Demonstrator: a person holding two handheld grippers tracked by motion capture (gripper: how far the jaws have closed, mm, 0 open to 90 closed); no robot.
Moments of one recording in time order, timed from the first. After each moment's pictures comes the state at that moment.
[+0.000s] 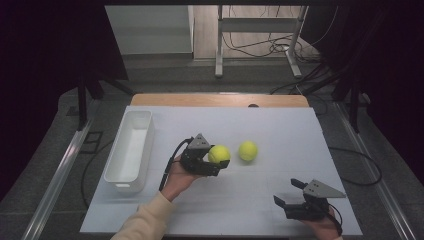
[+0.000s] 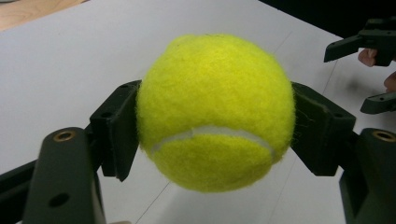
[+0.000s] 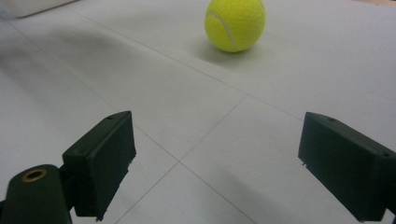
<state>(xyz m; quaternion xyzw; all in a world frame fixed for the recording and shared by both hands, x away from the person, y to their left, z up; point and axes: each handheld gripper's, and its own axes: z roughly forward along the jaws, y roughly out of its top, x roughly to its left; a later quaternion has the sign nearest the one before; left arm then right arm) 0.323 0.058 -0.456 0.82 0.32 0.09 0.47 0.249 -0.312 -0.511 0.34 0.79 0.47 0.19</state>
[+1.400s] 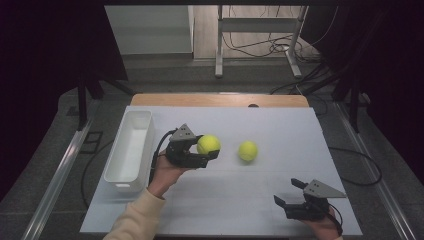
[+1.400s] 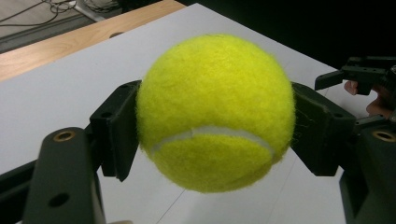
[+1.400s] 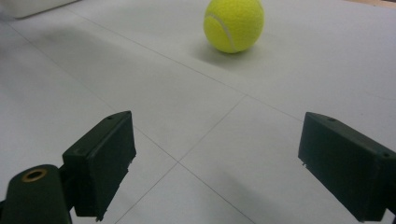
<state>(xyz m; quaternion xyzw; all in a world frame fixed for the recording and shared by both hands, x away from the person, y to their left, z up) 0.318 0.093 -0.421 0.79 0.33 0.11 0.50 0.249 -0.312 -0.510 0.34 0.79 0.47 0.19</state>
